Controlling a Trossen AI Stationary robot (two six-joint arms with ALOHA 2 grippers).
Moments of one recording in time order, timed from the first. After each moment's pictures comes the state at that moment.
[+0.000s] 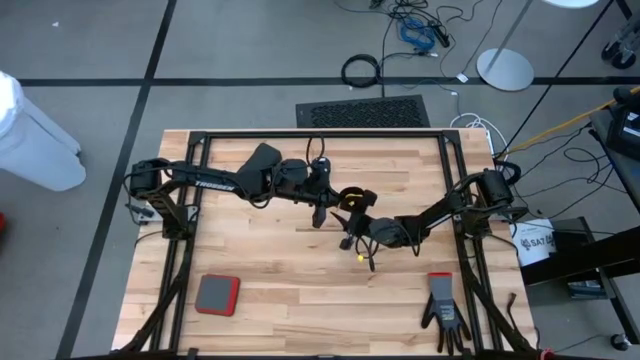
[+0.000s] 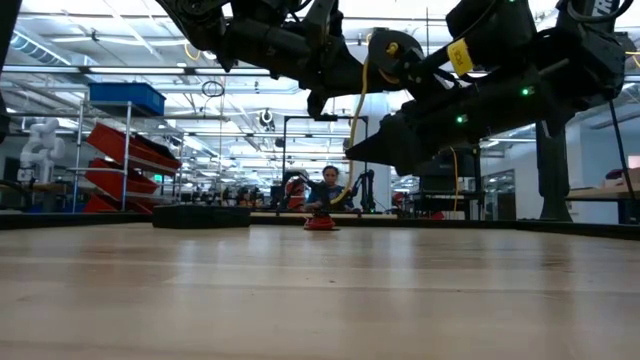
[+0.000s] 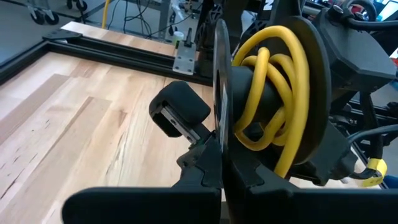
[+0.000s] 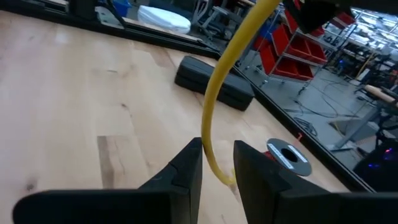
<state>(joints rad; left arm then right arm) 0.14 1.69 1.06 0.33 0.24 -0.18 0.18 1.81 0.58 1.00 0.72 -0.18</state>
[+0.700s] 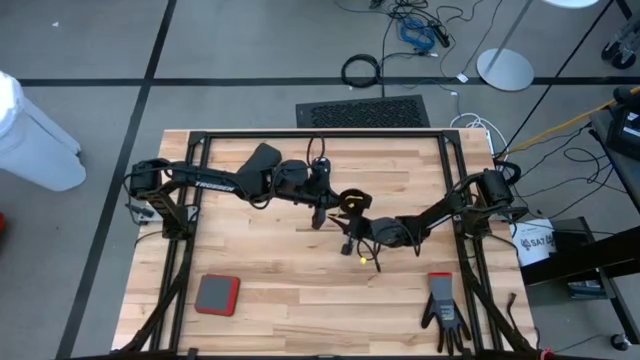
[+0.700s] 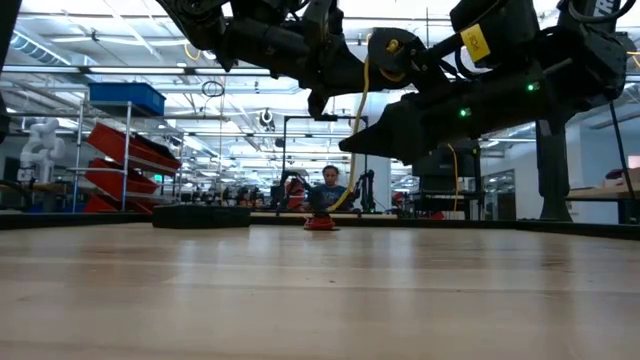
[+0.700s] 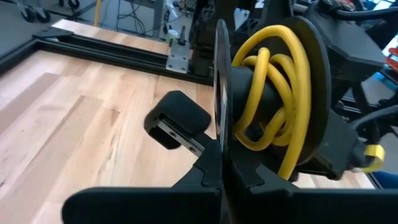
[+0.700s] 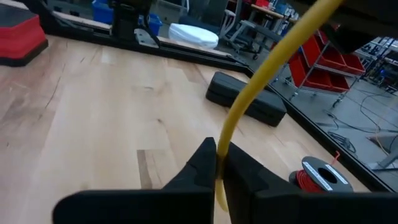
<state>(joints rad) 0.13 1.69 1.06 0.33 0.26 -0.18 0.19 1.81 0.58 1.04 0.60 -0.18</state>
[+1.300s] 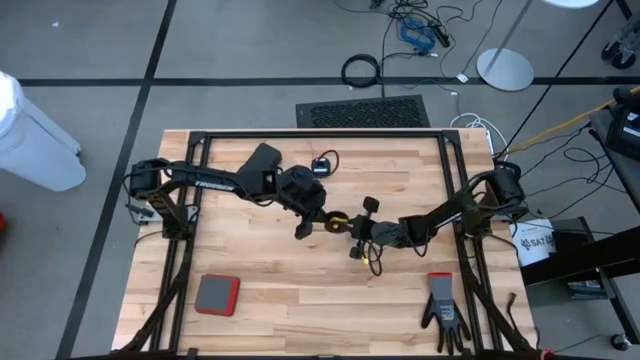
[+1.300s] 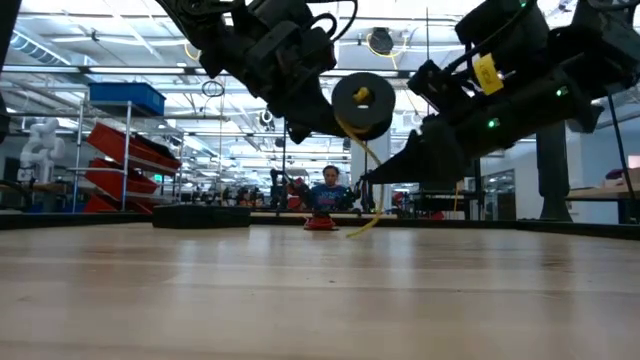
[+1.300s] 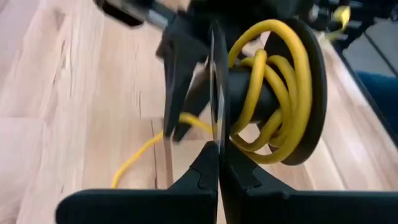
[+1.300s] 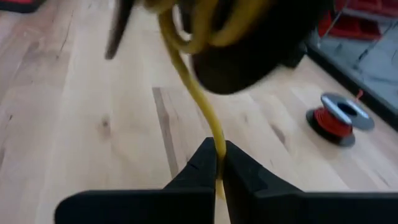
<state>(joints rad) 0.14 1.69 1.05 -0.04 0.41 0.02 0.21 1.70 0.53 0.73 0.57 0.05</state>
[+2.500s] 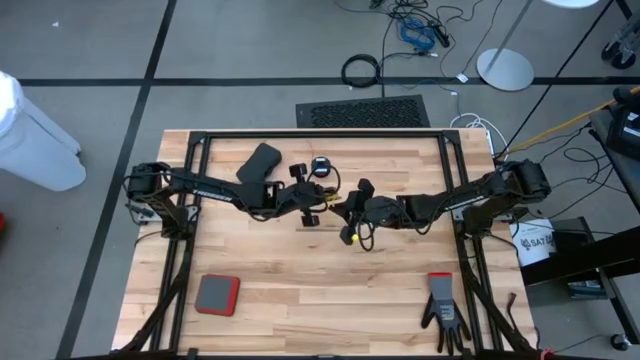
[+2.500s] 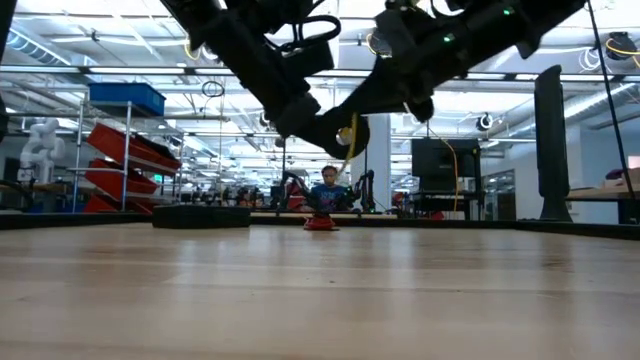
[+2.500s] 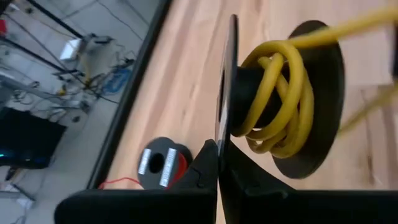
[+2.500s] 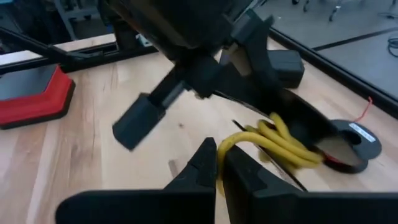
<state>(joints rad) 0.03 1.68 1.06 -0.05 -0.51 0.25 0.11 1.52 0.80 0.31 0.40 0.27</state>
